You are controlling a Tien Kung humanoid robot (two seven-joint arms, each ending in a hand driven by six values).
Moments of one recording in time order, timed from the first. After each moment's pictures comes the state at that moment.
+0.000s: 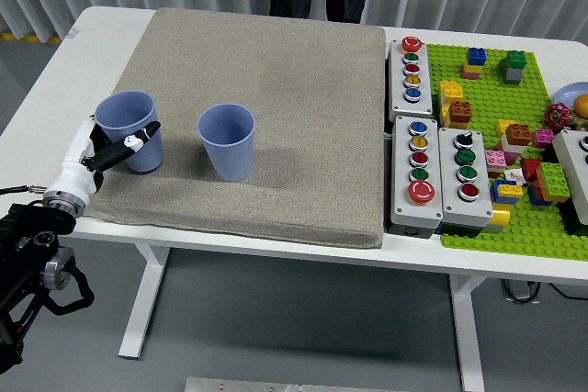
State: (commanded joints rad) left arm -0.18 0.32 -1.24 -1.24 1.03 0.13 -0.16; right arm 0.19 -0.10 1.22 0.18 -0.62 -0.17 -0.21
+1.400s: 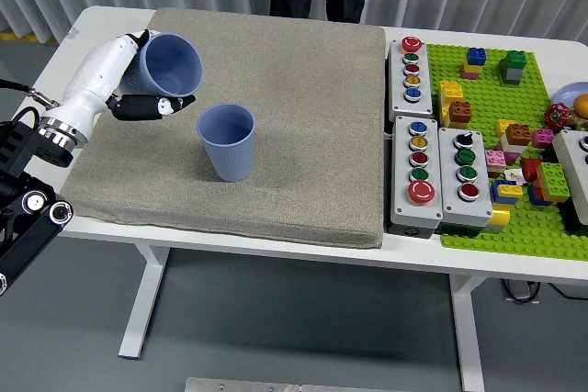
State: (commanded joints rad) left arm -0.35 0.49 -1.13 -1.46 1.83 0.17 0.01; right arm 0.19 -0.11 1.21 0.18 -0.60 -0.17 -0.20
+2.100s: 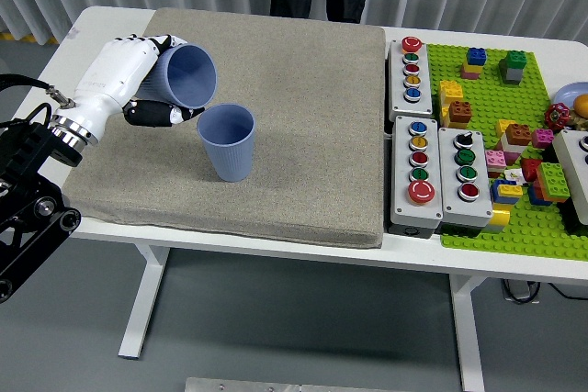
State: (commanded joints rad) left arm -0.37 0.51 -1.08 -1.49 2.01 0.17 0.03; right arm 0.19 -0.11 1.21 0.18 -0.60 -0.17 -0.20
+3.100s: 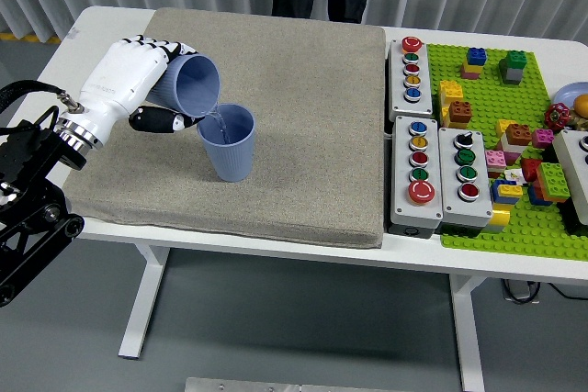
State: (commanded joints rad) left arm -0.38 0.52 -1.04 -1.48 2.16 0.19 0.06; right arm 0.19 -0.11 1.21 0.18 -0.60 -0.17 -0.20
